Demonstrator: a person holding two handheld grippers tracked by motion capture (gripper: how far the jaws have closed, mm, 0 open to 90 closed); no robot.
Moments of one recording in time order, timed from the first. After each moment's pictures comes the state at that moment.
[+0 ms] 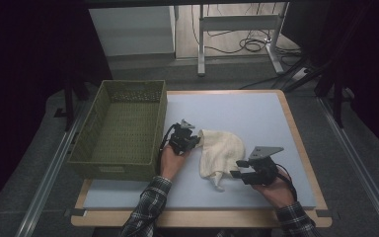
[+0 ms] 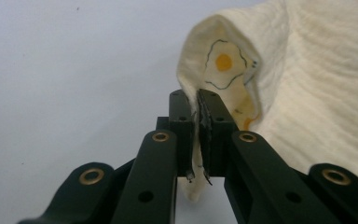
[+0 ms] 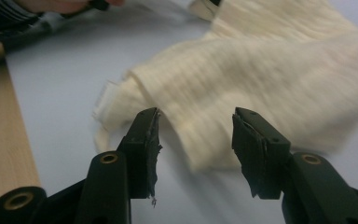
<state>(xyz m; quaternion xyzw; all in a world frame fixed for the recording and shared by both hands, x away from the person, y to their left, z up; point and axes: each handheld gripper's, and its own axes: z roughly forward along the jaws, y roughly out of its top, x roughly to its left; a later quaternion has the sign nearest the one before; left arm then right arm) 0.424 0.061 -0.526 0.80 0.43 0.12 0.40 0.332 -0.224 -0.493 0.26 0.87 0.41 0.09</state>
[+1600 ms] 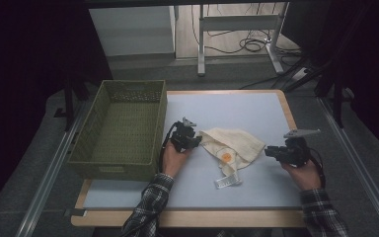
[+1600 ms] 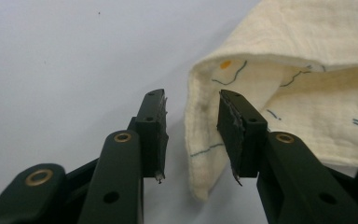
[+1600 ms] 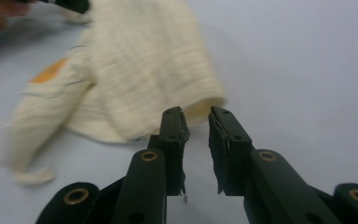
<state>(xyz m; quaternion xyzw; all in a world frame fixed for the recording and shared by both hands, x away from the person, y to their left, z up) 0.433 0.054 -0.530 0.80 0.44 0.15 0.38 0.377 -0.321 -0.478 0.40 0.82 0.39 0.12</state>
